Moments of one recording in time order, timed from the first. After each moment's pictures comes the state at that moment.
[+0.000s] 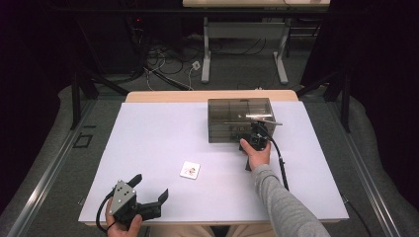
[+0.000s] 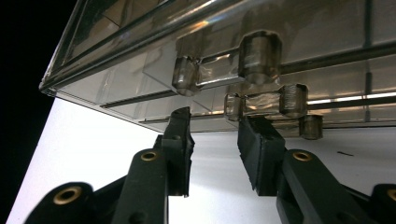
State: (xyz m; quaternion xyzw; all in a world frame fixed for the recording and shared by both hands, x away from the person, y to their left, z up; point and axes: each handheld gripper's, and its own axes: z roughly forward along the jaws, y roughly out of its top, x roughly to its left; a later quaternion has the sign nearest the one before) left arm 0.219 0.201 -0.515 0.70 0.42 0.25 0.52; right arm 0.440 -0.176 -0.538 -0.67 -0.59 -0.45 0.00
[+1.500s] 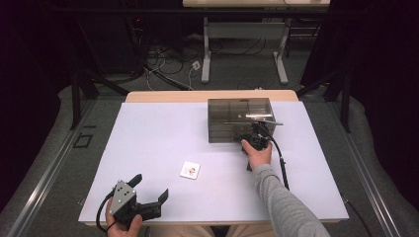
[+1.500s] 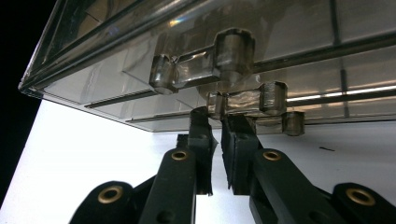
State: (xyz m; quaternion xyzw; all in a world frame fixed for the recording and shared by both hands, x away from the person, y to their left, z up) left arm 0.219 0.201 -0.515 0.70 0.42 0.25 0.52; right arm 0.440 -0.179 -0.539 -0.68 -0.59 -0.43 0.00
